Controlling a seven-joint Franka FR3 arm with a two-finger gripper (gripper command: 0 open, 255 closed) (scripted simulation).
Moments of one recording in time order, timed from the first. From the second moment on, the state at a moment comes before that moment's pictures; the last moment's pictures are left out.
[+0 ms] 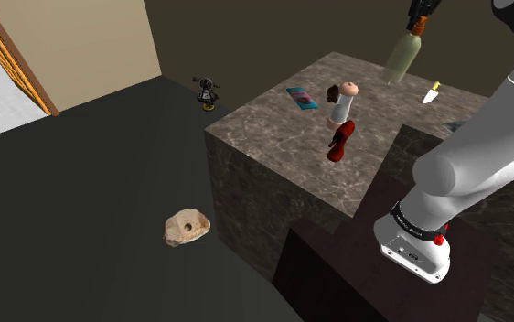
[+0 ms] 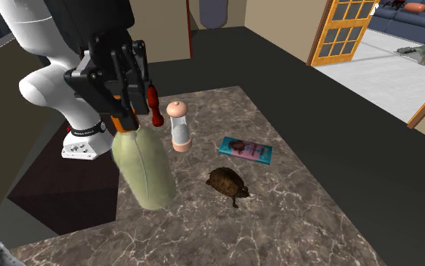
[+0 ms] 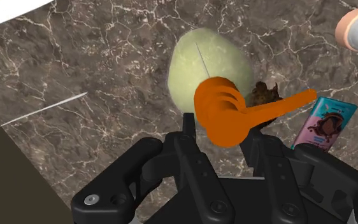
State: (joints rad) arm -0.45 0.03 -0.43 -1.53 0.02 1.66 -0.66
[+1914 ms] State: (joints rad) arm -0.62 0.01 -0.59 -1.74 0.05 1.84 -1.00
